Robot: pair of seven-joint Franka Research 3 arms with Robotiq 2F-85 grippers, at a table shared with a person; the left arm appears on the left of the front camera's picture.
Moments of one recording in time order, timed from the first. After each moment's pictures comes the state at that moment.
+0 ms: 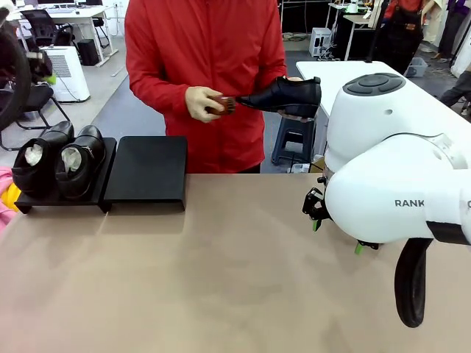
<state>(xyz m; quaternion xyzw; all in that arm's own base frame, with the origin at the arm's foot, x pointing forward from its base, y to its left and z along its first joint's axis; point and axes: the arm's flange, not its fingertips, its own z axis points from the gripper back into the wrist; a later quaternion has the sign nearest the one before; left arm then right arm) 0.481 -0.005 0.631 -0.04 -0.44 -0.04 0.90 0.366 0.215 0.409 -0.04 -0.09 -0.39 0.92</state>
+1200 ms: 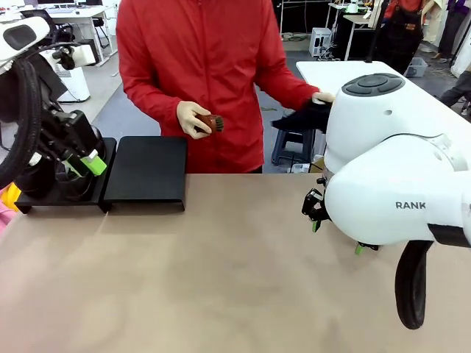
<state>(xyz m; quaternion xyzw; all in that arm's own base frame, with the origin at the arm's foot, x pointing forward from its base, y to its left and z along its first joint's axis) 0.362 -0.109 0.599 -0.19 -0.10 -0.19 0.96 0.357 0.221 0.413 -0.04 -0.09 -0.37 0.92</state>
